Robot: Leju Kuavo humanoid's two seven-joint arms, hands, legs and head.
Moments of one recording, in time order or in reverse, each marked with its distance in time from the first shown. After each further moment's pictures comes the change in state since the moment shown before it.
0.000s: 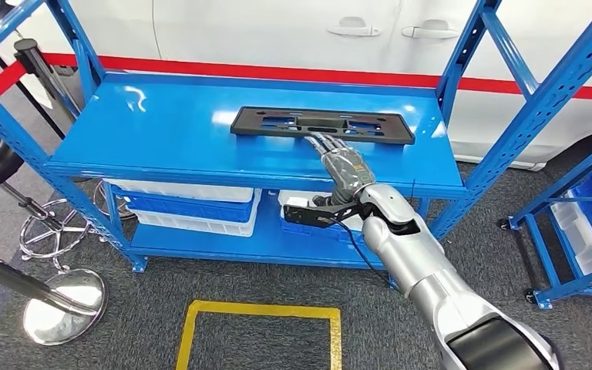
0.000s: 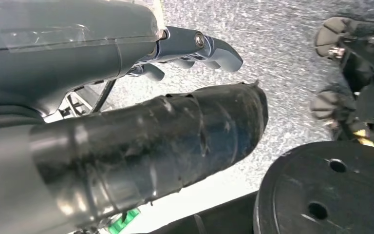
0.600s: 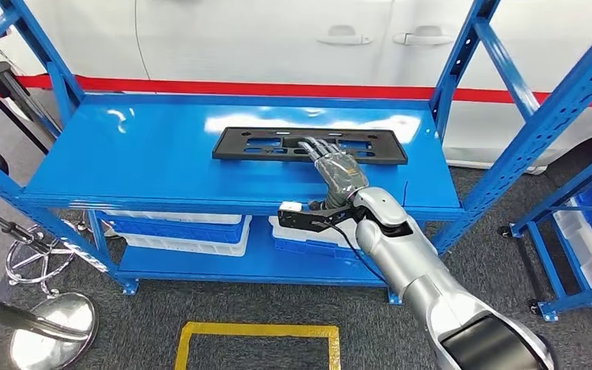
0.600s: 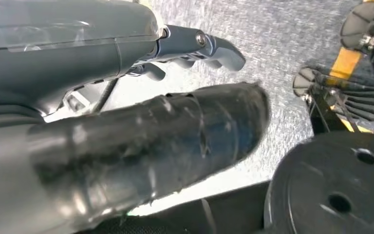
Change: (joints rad) left arm 0.009 -0.005 0.014 0.002 0.011 0.003 0.000; right arm -0.006 0.025 0.018 0.053 0.008 -0.013 0.002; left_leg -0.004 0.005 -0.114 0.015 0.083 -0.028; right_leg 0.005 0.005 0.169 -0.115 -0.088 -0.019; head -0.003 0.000
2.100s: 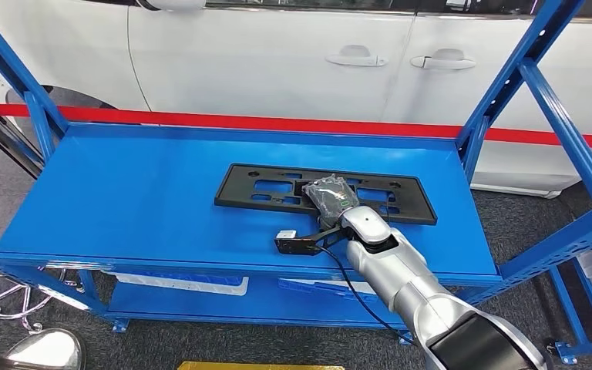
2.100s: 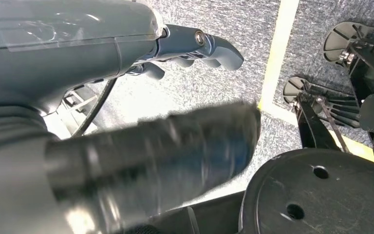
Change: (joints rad) left arm -0.024 0.016 0.006 0.004 0.002 -0.019 0.001; right arm 0.000 0.037 0.087 0.178 0.144 -0.051 0.065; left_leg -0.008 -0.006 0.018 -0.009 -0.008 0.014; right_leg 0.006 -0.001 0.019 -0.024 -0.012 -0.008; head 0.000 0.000
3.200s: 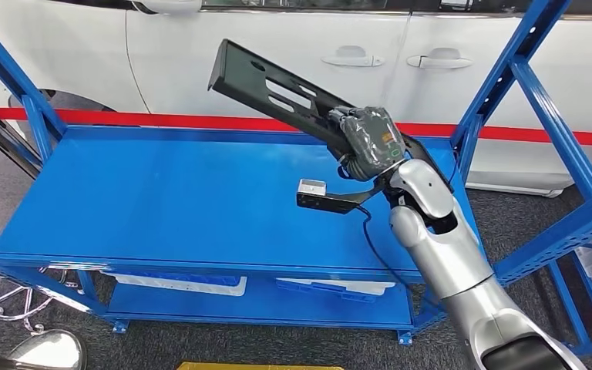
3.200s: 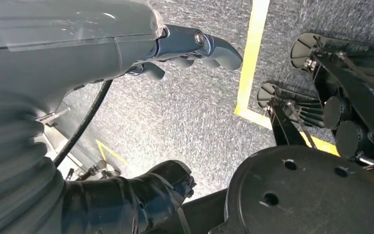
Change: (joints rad) left arm 0.011 0.019 0.000 0.000 -0.033 -0.013 -0.130; right arm 0.084 -0.204 -0.123 -0.760 -0.143 0.059 -0.101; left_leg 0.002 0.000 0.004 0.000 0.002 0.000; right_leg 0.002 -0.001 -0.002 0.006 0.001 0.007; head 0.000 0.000
